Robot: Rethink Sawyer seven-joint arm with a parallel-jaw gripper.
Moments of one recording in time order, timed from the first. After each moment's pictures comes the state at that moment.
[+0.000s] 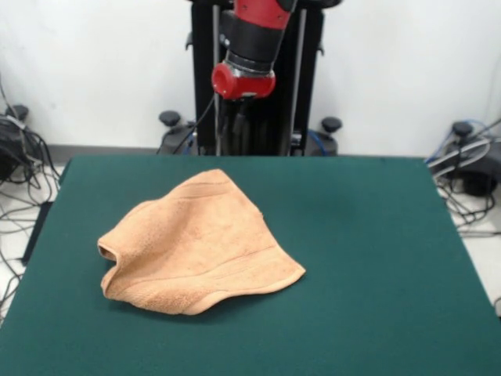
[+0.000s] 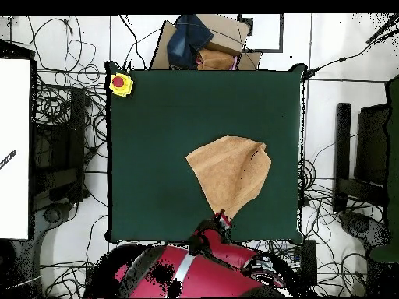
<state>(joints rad) -0.22 -0.42 -0.25 2.15 -0.23 -0.39 0.95</state>
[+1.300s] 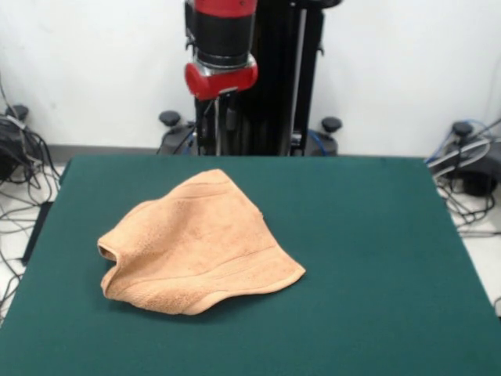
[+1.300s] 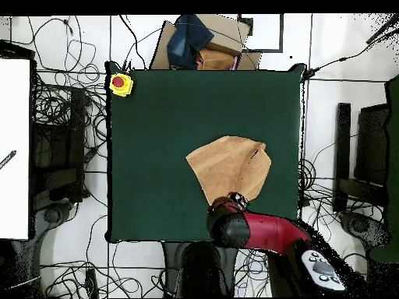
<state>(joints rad) -0.53 -0.69 0.07 2.05 -0.37 0.16 0.95</state>
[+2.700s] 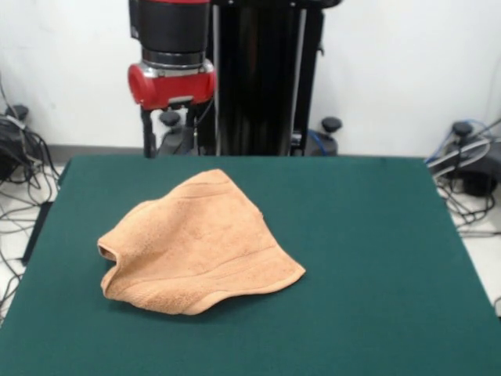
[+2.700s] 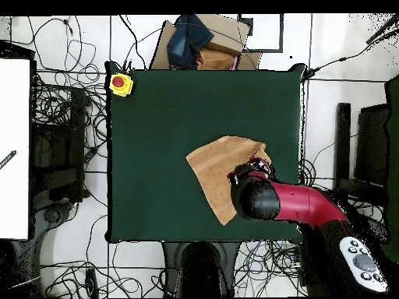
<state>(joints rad) -0.68 -0.73 0.25 1.87 -0.45 0.25 0.95</state>
